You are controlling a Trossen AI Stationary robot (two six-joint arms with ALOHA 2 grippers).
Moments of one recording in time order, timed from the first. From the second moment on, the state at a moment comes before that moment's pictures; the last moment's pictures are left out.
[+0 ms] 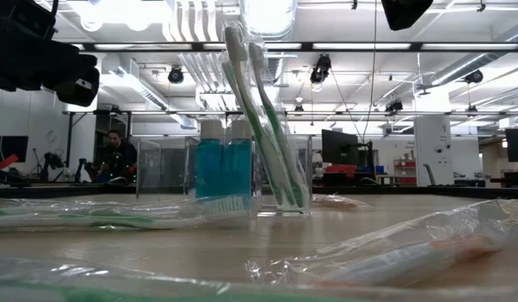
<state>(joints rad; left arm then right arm) -0.29 0.10 0.01 0.03 -0.06 -0.06 0.68 1.56 0.79 0.51 0.64 0.24</state>
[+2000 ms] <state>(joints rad) -0.29 0.10 0.01 0.03 -0.06 -0.06 0.91 2.16 1.29 0.07 0.58 0.85</state>
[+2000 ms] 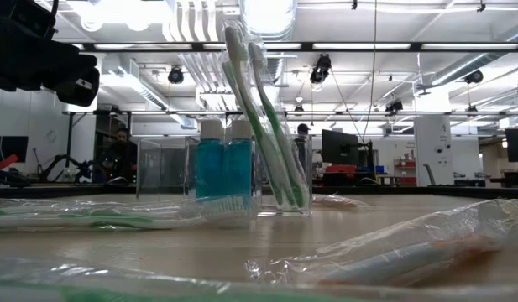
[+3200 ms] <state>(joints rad) -0.29 0.10 0.01 0.03 -0.06 -0.06 0.81 2.16 1.29 0.01 0.34 0.92</state>
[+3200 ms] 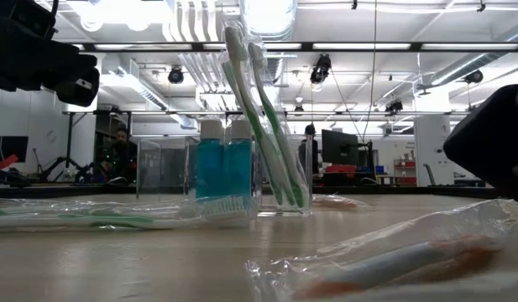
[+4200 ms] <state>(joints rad) -0.29 0.10 0.01 0.03 -0.06 -0.06 0.84 1.69 1.29 -0.62 0.38 1.04</state>
